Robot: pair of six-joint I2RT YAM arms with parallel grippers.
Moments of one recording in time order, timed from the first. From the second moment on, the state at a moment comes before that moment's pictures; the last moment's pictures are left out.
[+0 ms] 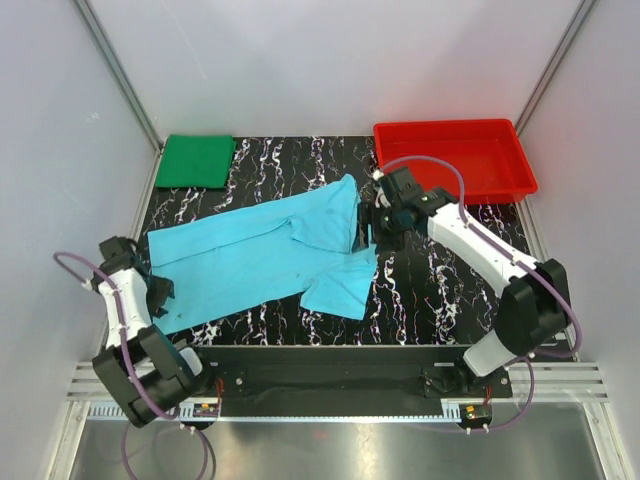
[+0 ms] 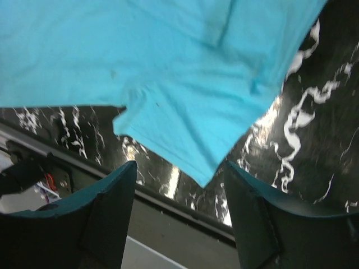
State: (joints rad) left arm 0.52 1.13 0.76 -0.90 -0.07 -0.76; right arm 0.52 1.58 1.35 -0.77 -0.22 0.48
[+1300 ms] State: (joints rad) left arm 0.92 1.25 0.61 -0.80 -0.15 -0.86; right arm 0.52 1.41 1.09 -0.79 -0.33 0.53
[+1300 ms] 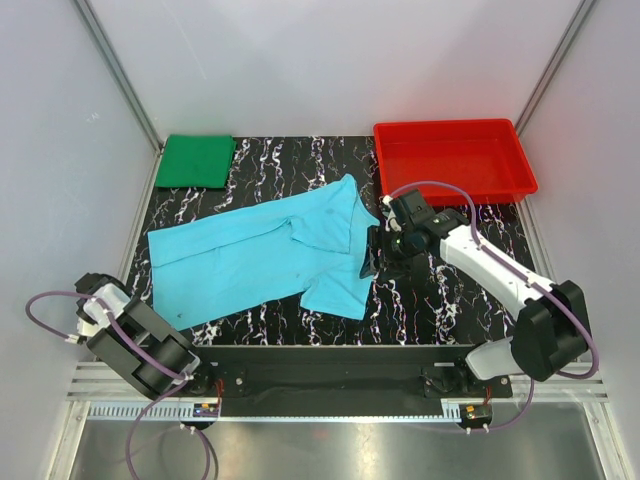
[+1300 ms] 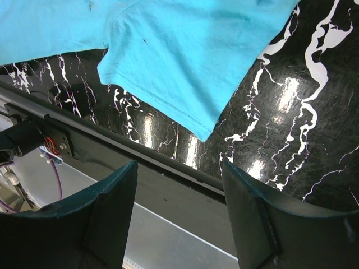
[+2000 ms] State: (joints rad) left arm 0.92 1.26 0.62 -0.76 -0.16 -0.83; right arm 0.45 1.43 0.96 -0.72 -0.33 0.59
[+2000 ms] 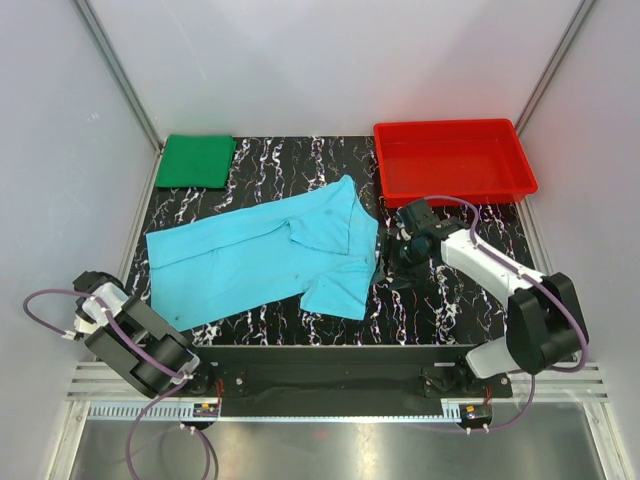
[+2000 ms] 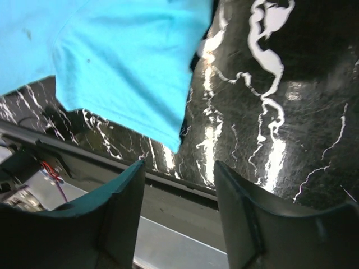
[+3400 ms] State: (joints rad) left arm 0.93 1.24 0.63 -0.88 -0.22 -0.90; right arm 0.42 1.75 0.96 -0.43 -0.36 0.63
